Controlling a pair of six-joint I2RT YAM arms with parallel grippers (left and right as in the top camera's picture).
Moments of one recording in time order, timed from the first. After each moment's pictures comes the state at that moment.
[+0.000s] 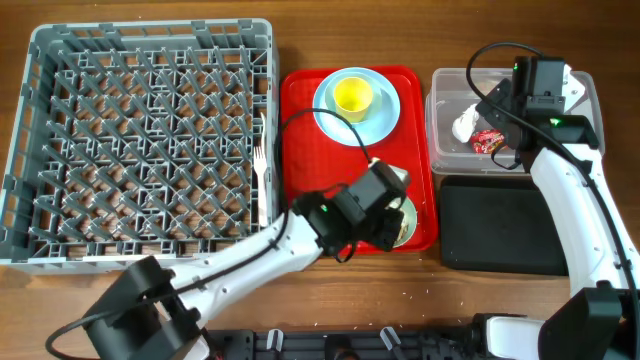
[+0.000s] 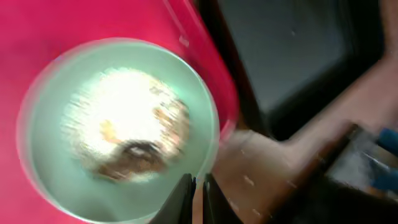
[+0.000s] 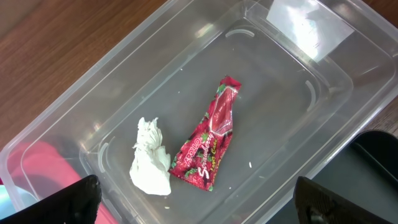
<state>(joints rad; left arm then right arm) -0.97 1.61 1.05 -0.42 0.18 -0.55 -0.03 1.50 1.17 -0.67 0.34 0.67</state>
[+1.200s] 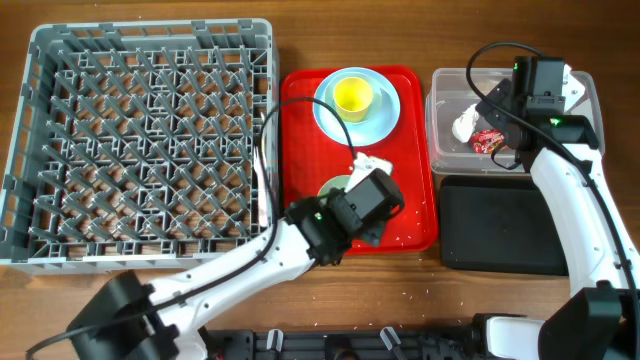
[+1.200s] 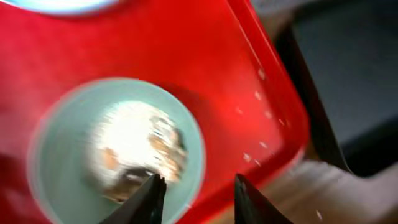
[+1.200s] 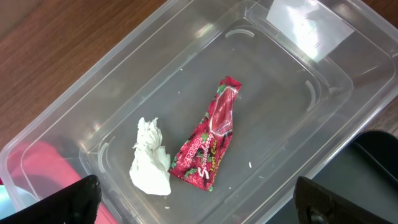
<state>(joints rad) -1.00 1.55 1.05 -0.51 -0.12 -0.55 -0.03 1.50 1.17 -0.67 0.34 0.67</state>
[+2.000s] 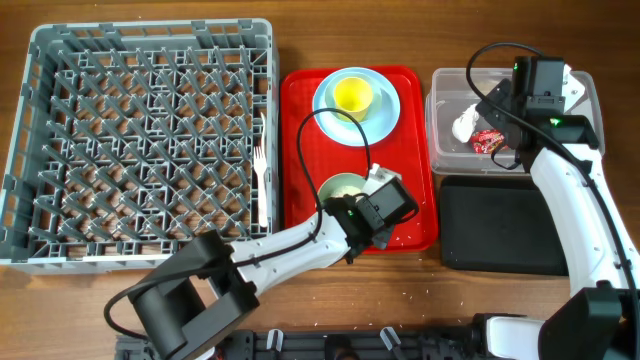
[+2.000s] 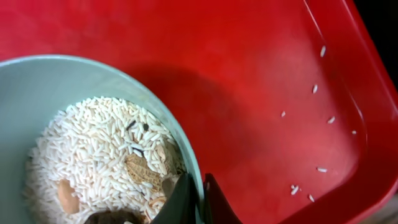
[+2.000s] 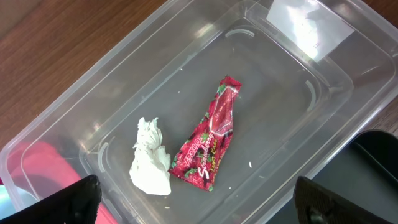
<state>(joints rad) -1.02 1.79 1.06 -0.39 -0.18 -0.54 -0.03 1.50 1.17 -0.67 0.34 0.67</state>
